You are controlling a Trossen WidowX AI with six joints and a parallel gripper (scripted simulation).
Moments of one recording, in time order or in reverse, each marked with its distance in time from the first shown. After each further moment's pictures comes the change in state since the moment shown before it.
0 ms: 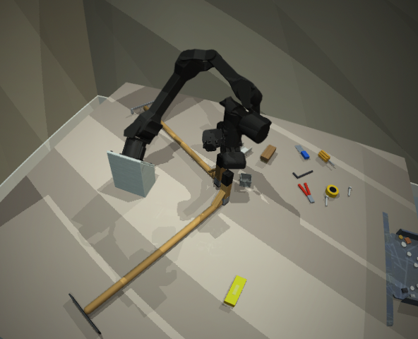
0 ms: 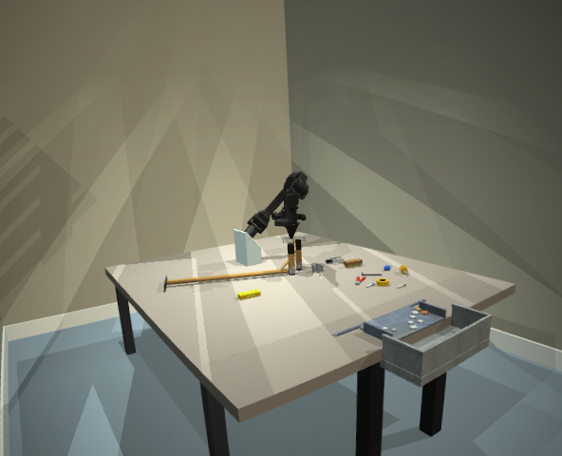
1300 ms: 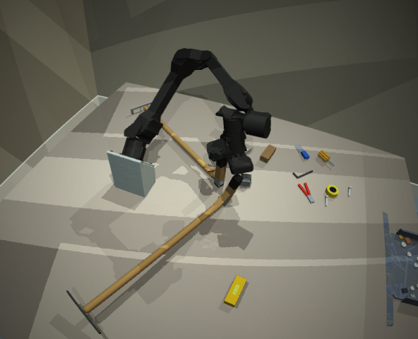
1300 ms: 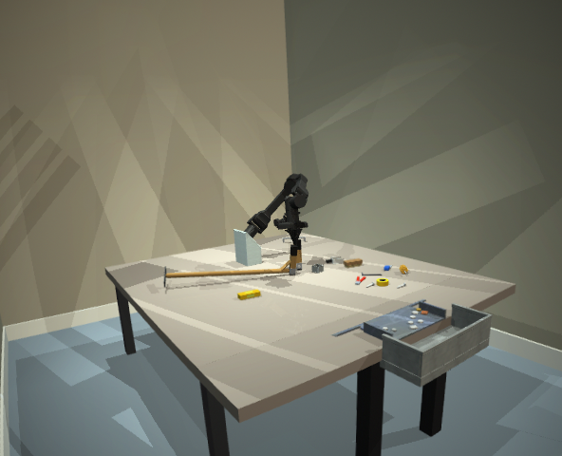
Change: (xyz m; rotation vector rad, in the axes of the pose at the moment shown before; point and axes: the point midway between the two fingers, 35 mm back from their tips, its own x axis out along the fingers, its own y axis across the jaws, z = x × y) arm 0.030 0.018 -0.018 -0.031 0.138 0.134
